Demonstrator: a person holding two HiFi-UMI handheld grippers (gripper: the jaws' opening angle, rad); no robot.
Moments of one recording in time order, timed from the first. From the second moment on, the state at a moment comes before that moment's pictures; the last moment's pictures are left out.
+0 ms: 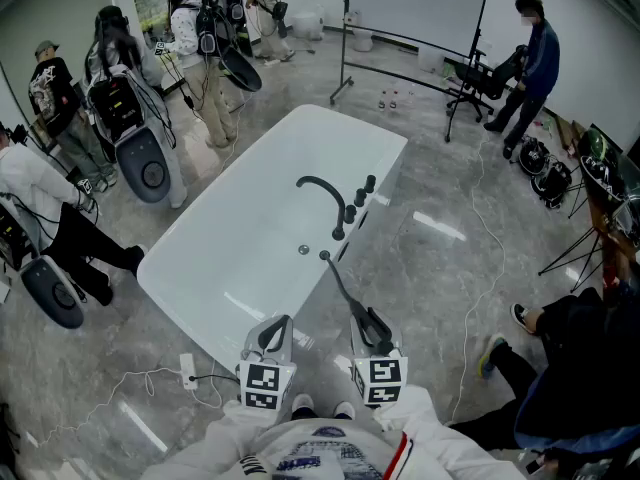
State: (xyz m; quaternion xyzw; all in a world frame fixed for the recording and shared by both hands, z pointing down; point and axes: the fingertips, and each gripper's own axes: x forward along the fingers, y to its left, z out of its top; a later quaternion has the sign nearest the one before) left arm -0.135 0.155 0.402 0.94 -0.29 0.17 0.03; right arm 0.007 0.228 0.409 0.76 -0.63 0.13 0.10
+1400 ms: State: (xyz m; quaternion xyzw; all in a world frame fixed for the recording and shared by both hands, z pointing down) left arm -0.109 0.176 0.411 0.92 -0.33 0.18 0.05; right arm 0.039 0.237 0.409 0.73 -0.67 0.12 0.08
